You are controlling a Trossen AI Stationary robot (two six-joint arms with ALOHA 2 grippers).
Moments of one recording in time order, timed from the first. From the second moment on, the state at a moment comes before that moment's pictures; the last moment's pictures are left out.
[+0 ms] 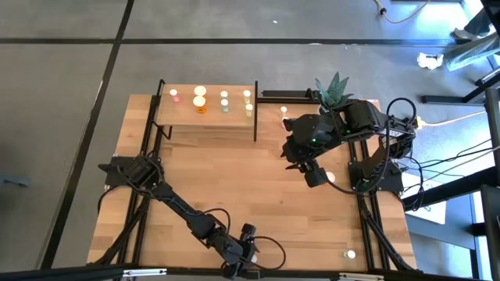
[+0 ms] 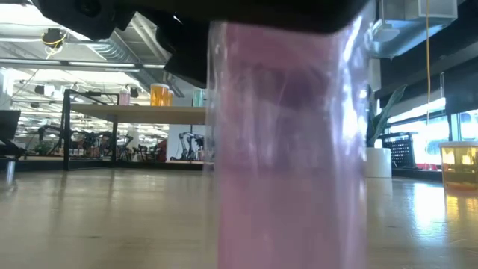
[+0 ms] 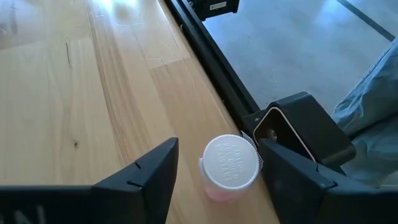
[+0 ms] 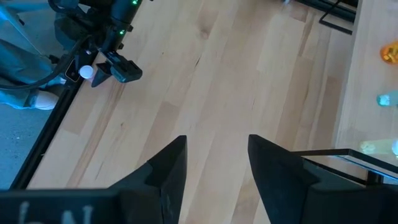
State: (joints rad) left arm -0.64 2.11 1.34 0.12 -0.19 -0.18; right arm 0.18 1.76 2.35 -1.54 -0.03 -0.20
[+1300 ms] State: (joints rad) left arm -0.64 2.08 1.34 0.10 -0.19 -0.22; right arm 0.18 1.76 2.35 -1.53 -0.19 -0.22
